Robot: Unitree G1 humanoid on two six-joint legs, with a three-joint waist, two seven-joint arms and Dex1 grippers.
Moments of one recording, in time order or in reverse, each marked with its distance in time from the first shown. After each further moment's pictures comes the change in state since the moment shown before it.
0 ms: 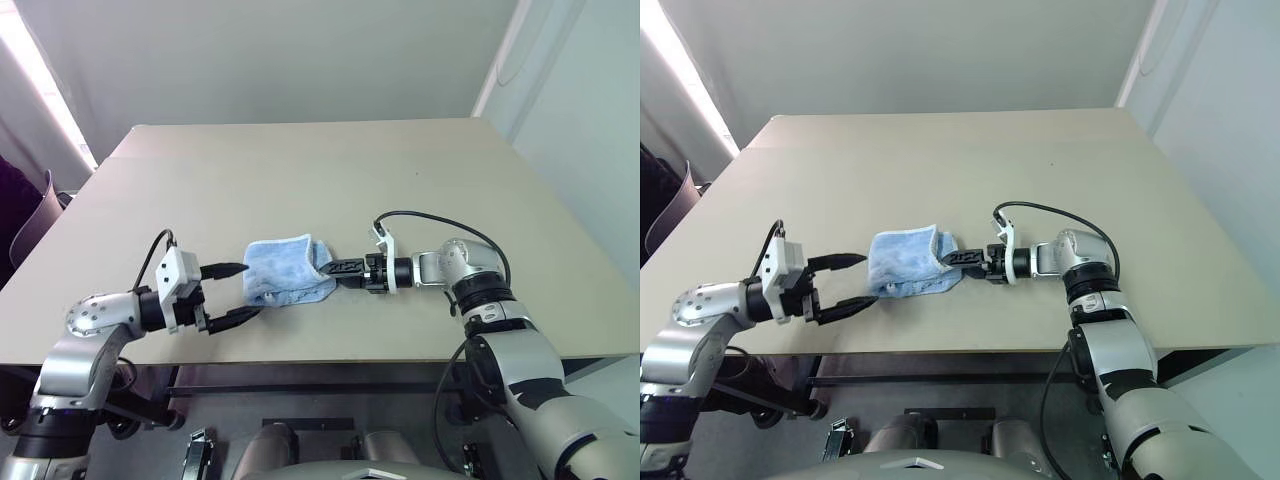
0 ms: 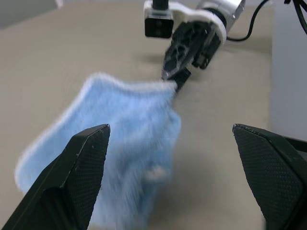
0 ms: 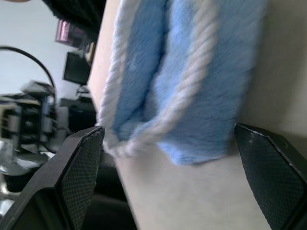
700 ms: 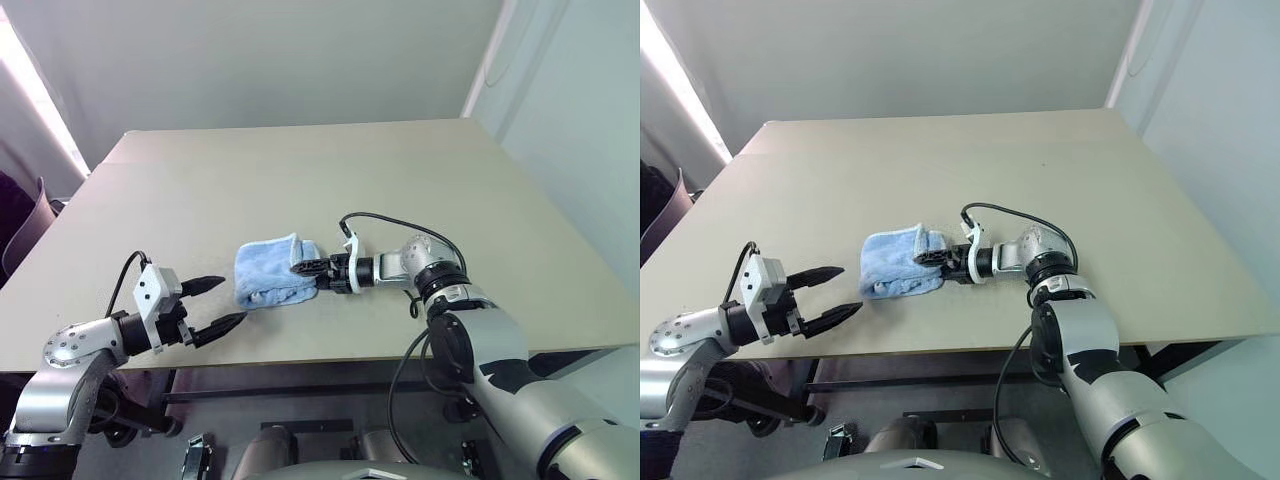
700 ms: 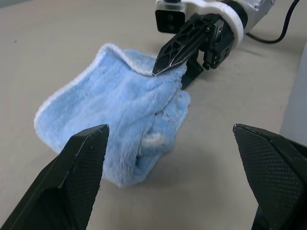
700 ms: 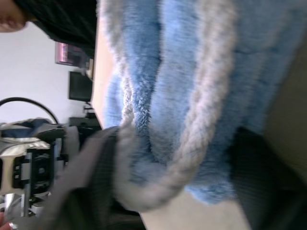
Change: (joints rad) left arm 0.133 -0.015 0.071 -0.046 -0.001 0.014 0.117; right arm -0.139 0.159 -0.166 0.286 -0.047 -0.085 -0.235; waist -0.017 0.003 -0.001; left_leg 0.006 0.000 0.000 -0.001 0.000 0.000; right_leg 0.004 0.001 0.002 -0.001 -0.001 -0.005
